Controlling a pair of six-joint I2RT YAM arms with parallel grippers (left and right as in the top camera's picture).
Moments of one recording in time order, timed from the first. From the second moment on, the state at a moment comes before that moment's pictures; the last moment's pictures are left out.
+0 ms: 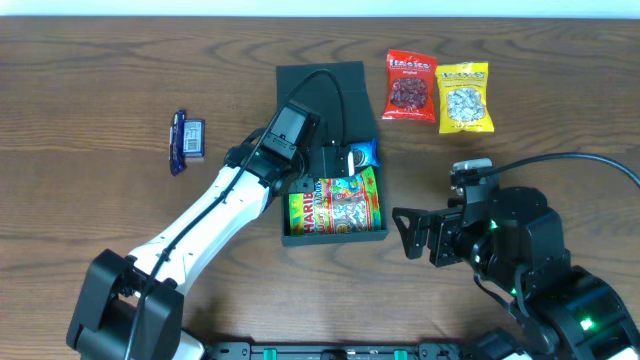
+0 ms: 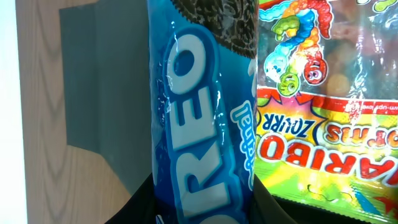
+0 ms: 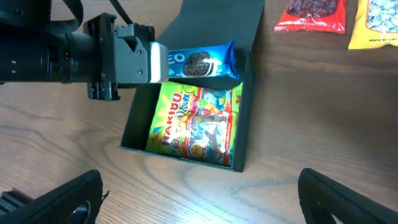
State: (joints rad) left arm -0.54 1.63 1.13 -0.52 0.02 1.00; right arm 0.48 0.80 1.01 -0.92 -0.10 0.42
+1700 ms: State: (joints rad) left arm -0.54 1.04 1.13 -1.13 -0.26 -0.58; right arm 0.48 0.80 1.01 -0.92 -0.10 0.42
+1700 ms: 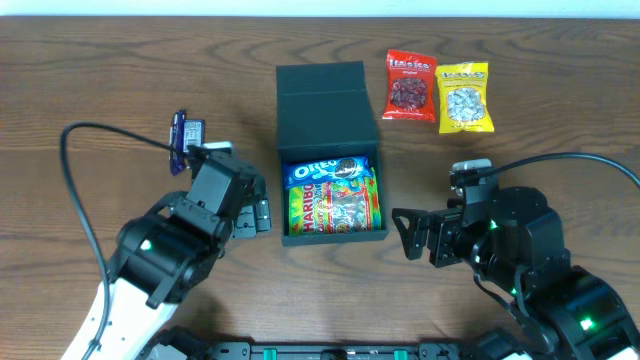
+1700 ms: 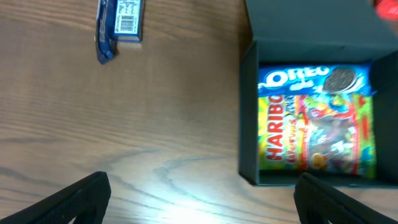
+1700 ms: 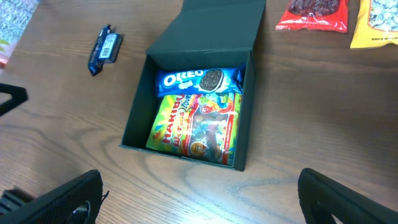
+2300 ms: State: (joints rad) left arm -0.54 1.02 1.13 -1.13 -0.24 -0.65; right arm 0.36 0.95 1.01 -0.82 0.19 0.44
